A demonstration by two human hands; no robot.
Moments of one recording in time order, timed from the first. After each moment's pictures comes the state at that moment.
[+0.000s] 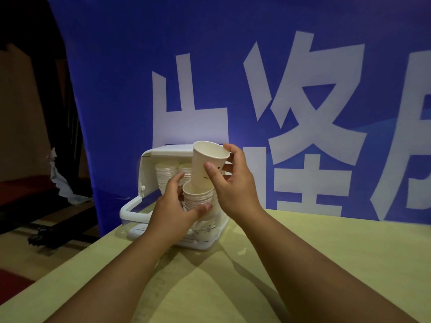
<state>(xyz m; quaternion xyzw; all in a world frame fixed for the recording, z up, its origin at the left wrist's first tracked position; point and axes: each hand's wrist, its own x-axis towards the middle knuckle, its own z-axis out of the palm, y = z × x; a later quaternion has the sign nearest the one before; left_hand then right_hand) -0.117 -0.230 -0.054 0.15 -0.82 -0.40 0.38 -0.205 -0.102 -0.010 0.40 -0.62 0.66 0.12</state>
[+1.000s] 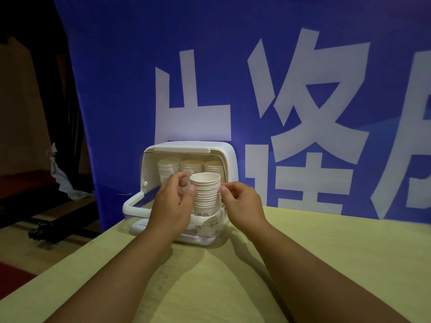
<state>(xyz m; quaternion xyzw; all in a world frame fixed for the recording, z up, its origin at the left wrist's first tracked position) -0.114 -0.233 -0.054 0.15 -0.81 -0.33 0.45 -0.232 -0.103 -0.059 0.30 -0.74 0.60 0.05</state>
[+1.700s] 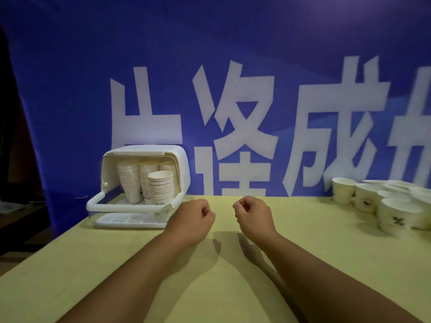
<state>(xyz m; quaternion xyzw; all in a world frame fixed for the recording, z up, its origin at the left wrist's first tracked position) -0.088 -0.075 -0.049 0.10 -0.92 -0.29 0.23 -0.175 0.078 -0.067 0.17 -0.82 0.54 0.12</state>
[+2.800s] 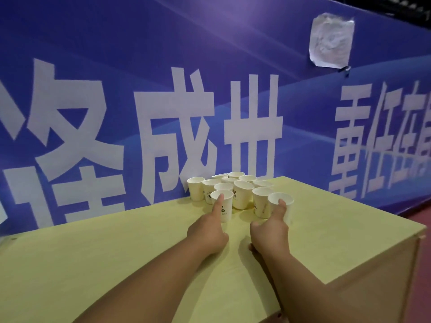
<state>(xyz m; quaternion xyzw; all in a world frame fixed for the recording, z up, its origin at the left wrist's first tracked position) -0.223 0.327 -0.074 -0.11 -0.98 -0.18 0.06 -0.189 0.477 -0.091 -0.21 -0.79 0.54 0.22</state>
